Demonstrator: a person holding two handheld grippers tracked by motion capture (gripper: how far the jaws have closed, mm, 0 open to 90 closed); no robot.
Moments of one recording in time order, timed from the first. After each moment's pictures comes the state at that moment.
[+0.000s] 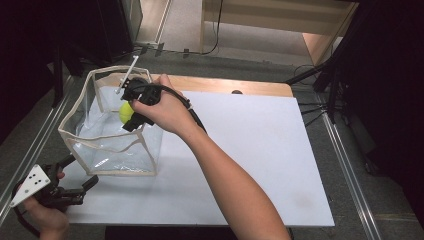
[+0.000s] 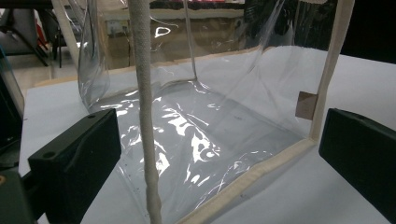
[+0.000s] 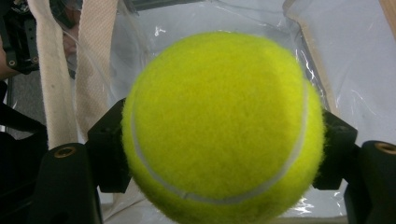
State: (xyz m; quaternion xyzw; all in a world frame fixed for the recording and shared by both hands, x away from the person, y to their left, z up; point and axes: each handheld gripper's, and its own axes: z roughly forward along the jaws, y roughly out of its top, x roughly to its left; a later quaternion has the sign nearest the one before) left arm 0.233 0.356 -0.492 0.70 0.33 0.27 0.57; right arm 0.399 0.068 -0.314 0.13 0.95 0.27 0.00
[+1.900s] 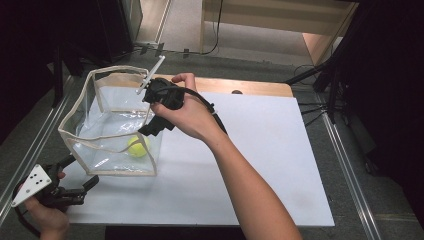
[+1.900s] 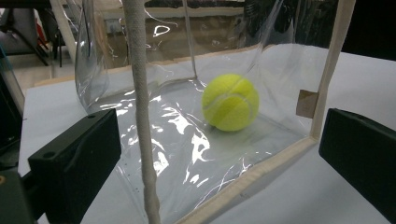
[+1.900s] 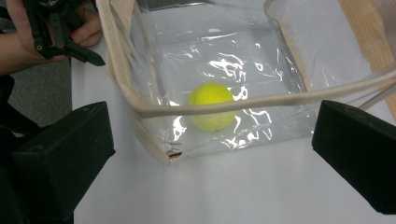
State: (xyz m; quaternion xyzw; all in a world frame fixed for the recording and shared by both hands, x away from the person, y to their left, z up) left arm 0.233 0.354 -0.492 0.70 0.33 0.27 0.57; right arm 0.370 0.016 -0.294 0.14 0.94 0.31 0.03
